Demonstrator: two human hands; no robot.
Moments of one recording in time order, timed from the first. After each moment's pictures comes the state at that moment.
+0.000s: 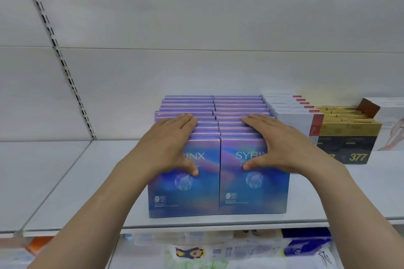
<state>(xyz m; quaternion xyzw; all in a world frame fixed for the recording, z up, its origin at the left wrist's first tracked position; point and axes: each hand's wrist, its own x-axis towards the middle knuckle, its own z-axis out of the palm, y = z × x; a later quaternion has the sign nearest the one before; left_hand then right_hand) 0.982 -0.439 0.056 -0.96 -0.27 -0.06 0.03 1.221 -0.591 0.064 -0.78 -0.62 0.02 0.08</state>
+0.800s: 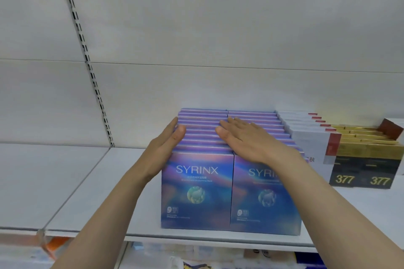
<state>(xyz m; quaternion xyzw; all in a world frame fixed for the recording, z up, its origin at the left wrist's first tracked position) 0.972 -0.429 0.066 -0.73 -0.36 -0.29 -0.50 1.182 -0.506 0.069 -0.75 -0.65 0.07 0.08</state>
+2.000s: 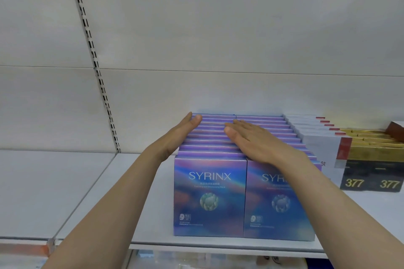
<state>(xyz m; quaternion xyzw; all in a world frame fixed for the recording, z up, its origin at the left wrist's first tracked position) 0.979 -0.366 0.061 -0.73 -0.36 -0.19 -0.55 1.177 -0.494 0.071 -0.76 -0.64 0.08 0.11</state>
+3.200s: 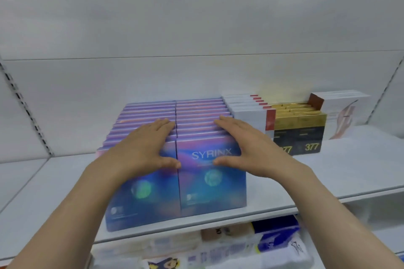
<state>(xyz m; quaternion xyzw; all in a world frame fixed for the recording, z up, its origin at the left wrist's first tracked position) 1.017 -0.472 0.071 -0.96 -0.26 -0.06 -0.06 1.230 -0.633 0.049 -0.74 -0.64 0.00 0.21</state>
